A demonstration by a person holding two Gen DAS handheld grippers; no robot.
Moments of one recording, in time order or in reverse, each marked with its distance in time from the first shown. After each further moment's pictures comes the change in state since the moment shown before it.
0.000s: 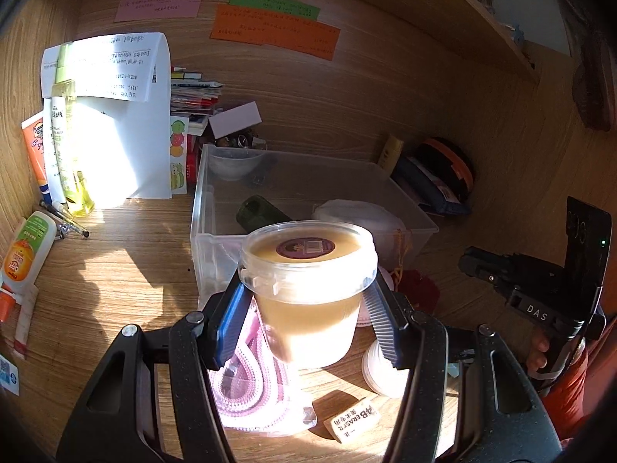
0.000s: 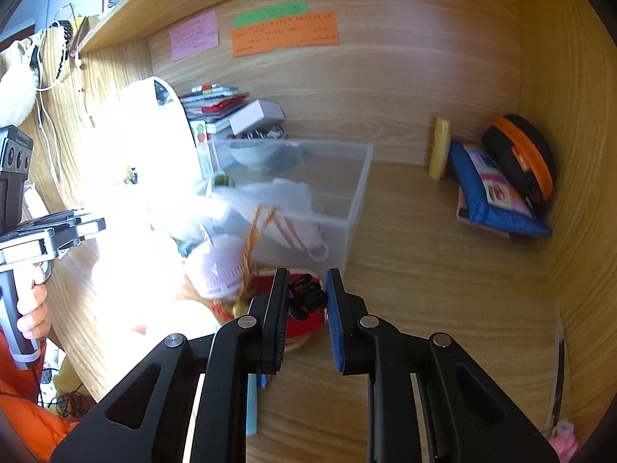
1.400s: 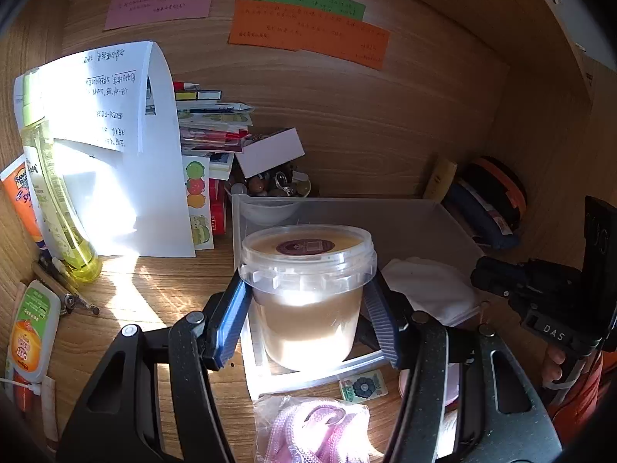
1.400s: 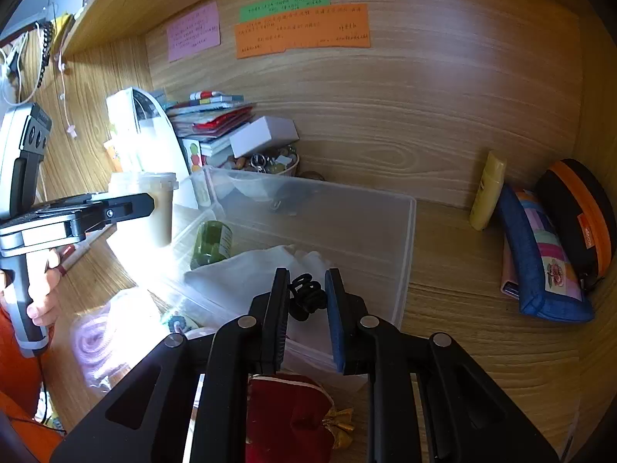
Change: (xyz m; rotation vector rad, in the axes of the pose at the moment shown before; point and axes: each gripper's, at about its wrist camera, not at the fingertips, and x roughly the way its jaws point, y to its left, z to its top) left arm 0.060 0.038 0.059 0.032 0.003 0.087; right arm 0.071 0.016 0.055 -0.034 0.015 0.043
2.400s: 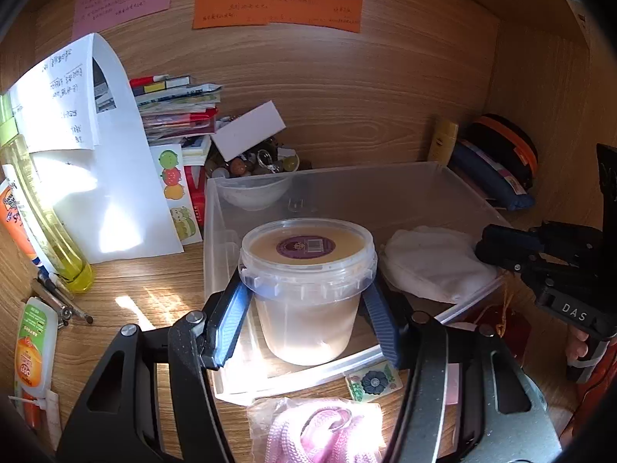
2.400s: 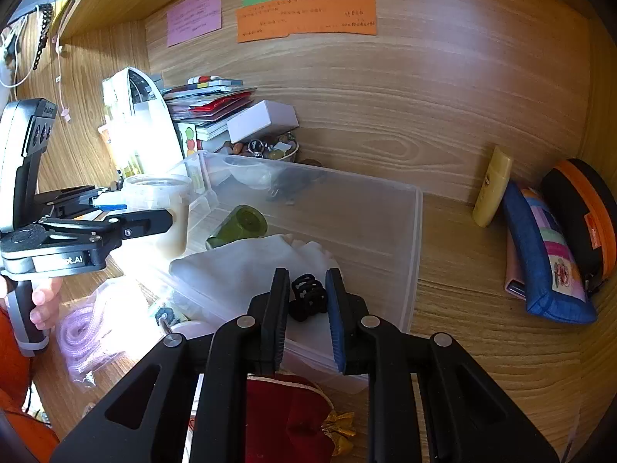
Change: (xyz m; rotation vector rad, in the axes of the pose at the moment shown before) left arm 0.028 -0.021 -0.014 0.115 0.067 0.047; right arm 0.012 0.007 -0.007 -0.027 0.021 -0.027
